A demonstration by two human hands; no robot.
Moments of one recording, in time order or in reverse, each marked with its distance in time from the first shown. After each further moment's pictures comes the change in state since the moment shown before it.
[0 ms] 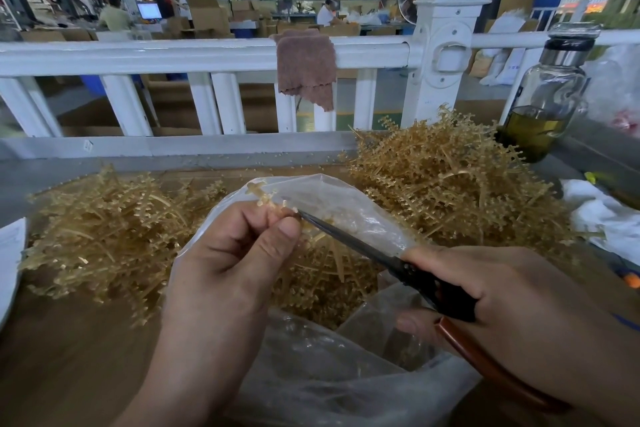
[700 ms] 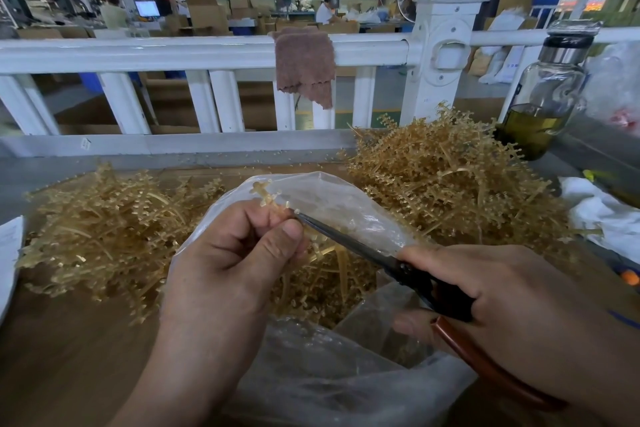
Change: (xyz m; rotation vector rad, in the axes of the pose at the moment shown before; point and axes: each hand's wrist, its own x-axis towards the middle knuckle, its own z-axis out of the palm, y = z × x) left_hand -0.001 0.001 0.003 0.058 -0.003 0.056; right_hand 0.000 -0.001 0.003 0.024 0.012 -0.021
